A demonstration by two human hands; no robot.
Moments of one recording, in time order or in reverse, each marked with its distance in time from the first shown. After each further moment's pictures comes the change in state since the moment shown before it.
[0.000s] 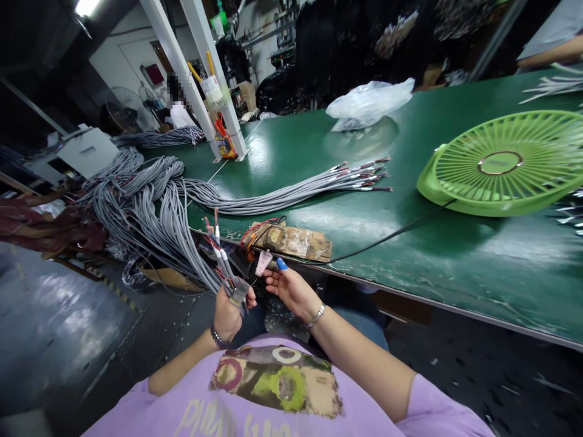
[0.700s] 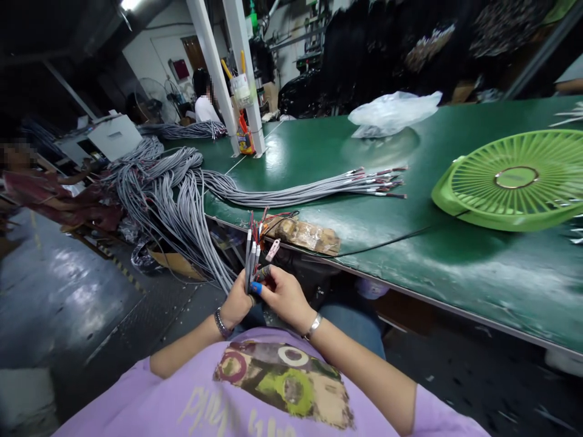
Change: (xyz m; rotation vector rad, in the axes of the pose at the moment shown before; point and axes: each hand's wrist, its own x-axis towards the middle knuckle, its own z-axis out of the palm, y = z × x) left_hand -0.019 0.006 -0.008 0.187 -0.245 0.147; right_hand -0.050 0.018 0.040 -1.107 -0.114 -0.583
